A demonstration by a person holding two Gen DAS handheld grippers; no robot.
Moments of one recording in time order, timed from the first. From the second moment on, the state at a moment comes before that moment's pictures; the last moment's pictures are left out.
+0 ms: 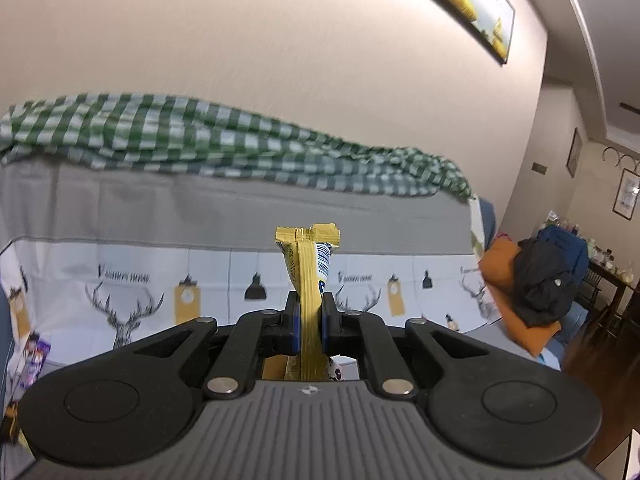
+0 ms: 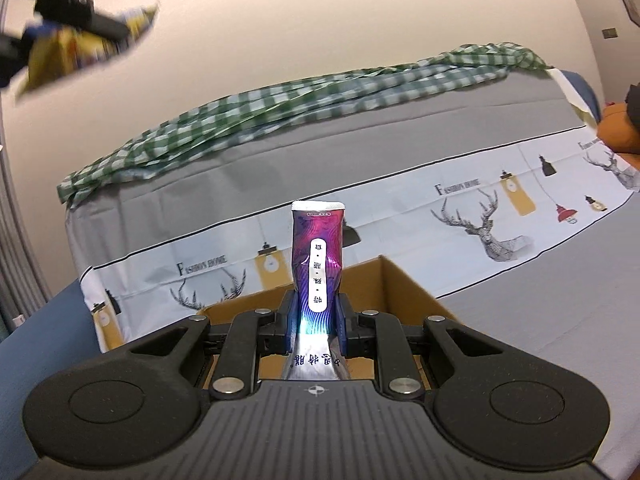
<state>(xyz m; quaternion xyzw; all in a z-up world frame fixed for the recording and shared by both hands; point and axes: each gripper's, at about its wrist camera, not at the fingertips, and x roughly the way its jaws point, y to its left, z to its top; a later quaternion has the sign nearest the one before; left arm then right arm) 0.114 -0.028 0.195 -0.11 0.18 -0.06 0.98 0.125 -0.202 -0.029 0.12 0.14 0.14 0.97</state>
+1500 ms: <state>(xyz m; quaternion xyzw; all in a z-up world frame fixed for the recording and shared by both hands) 0.043 0.138 -0.040 -0.18 0.25 -0.01 0.95 0.072 -0.138 -0.056 0.04 0.17 0.23 0.96</state>
